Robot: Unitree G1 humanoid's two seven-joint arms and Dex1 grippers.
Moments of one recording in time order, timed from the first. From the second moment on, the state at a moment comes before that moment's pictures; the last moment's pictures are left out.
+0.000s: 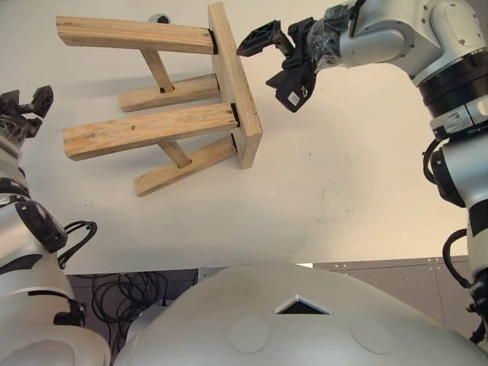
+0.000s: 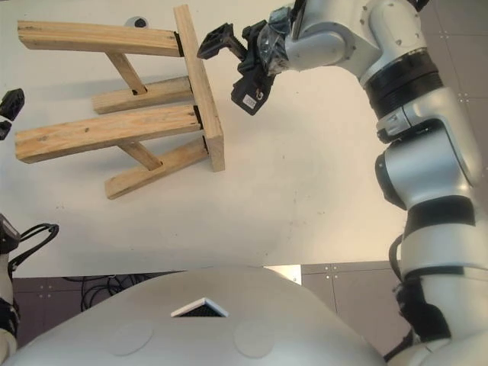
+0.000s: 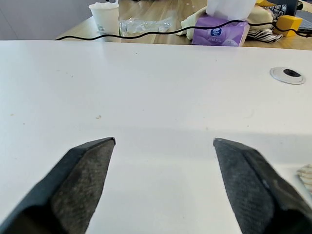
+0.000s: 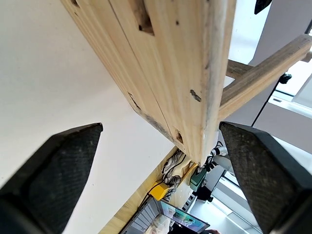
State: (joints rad) left arm -0.54 0.81 0.40 1.31 -0.22 -0.10 -0.66; right arm -1.07 -0.52 0.66 0.68 -0.71 -0.99 0.67
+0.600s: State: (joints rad) left arm -0.39 0.70 0.48 1.26 -0.30 -0.11 -0.64; right arm -1.15 -0.45 0.71 0.69 -0.63 -1.13 0.72
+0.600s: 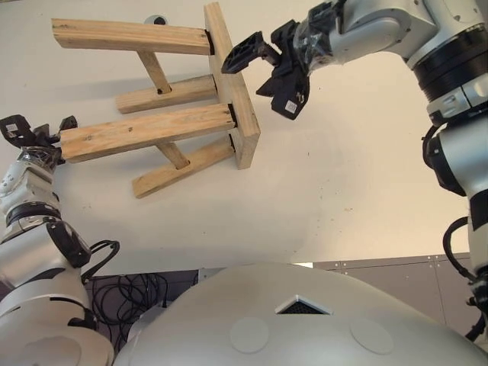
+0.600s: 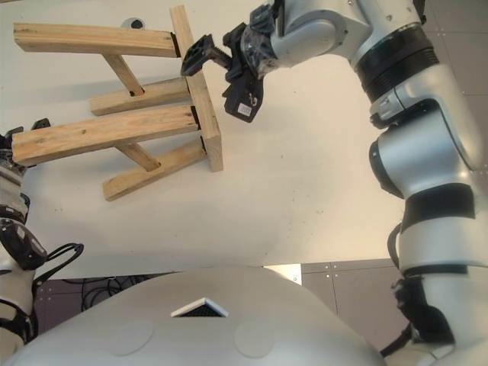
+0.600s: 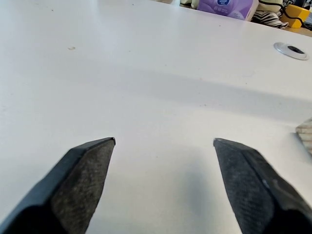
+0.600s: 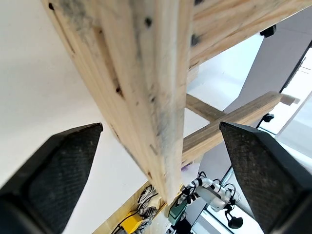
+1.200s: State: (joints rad) left arm -0.37 0.70 0.48 1.24 -0.31 -0.09 -0.64; right arm -0.99 -0.48 0.71 0.45 -0.30 -0.76 1.11
